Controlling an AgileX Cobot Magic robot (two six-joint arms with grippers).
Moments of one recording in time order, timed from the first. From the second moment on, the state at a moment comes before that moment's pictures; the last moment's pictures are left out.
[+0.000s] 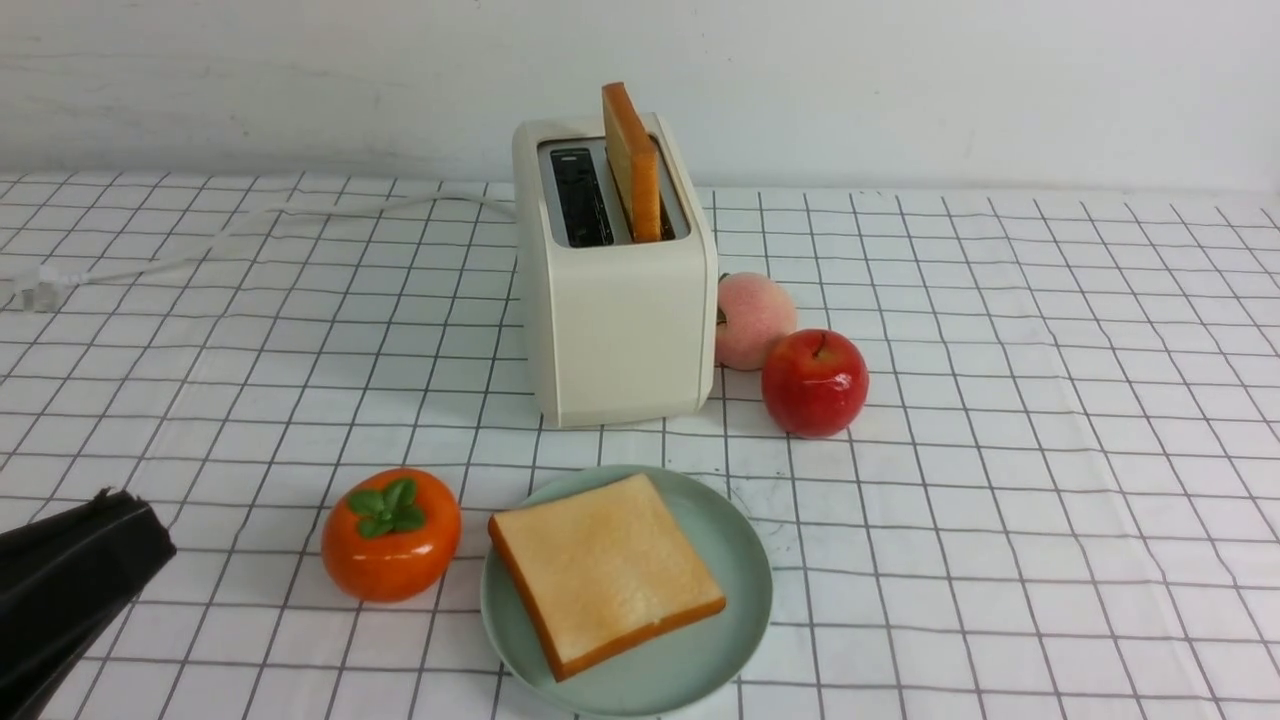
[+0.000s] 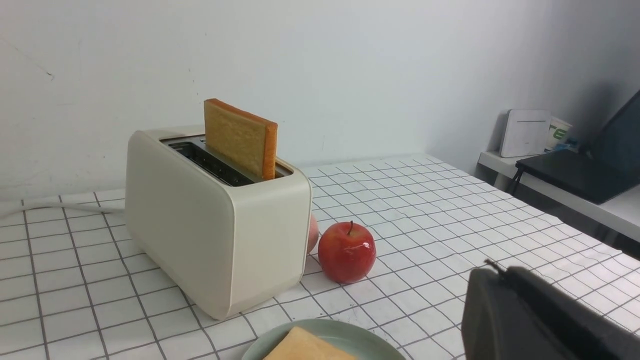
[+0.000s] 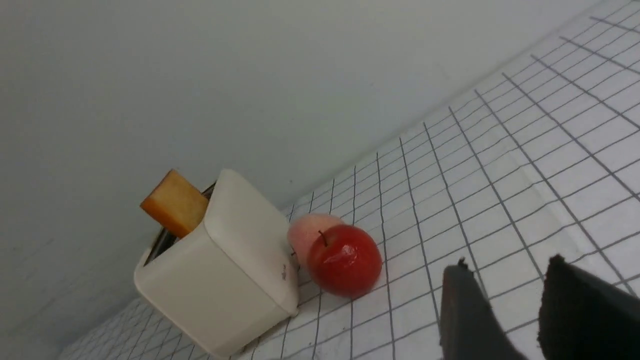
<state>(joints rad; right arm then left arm) 0.01 0.04 -0.11 0.51 0.23 0.18 -0.47 0.29 -0.40 -0.64 0.19 0.45</state>
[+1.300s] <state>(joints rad) 0.64 1.93 -2.04 -0.07 0.91 0.29 -0.47 0.29 -0.40 -0.64 0.19 0.45</state>
